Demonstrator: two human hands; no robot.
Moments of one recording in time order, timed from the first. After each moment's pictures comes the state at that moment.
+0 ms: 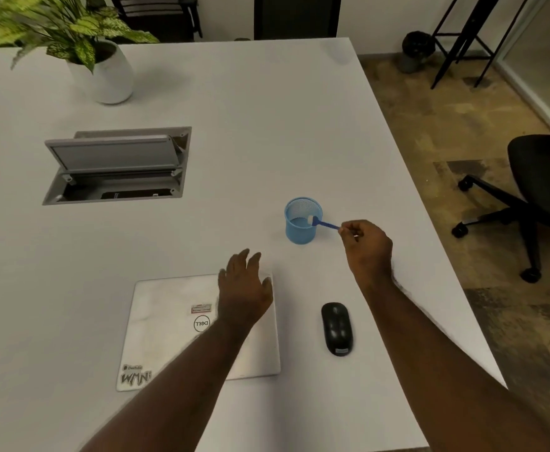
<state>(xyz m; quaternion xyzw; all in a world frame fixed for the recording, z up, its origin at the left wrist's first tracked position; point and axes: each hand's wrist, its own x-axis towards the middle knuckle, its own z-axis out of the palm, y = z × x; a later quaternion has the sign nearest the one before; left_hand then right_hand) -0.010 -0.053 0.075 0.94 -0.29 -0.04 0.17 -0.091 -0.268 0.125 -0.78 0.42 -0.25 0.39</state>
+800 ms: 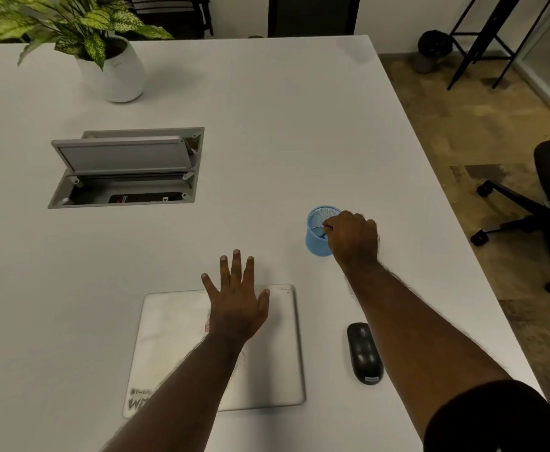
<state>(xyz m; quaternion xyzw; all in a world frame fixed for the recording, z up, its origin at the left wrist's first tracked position) 0.038 -0.020 0.039 0.95 -0.30 -0.07 0.04 0.006 -0.268 0.083 -0.95 0.31 -0.04 -0.02</state>
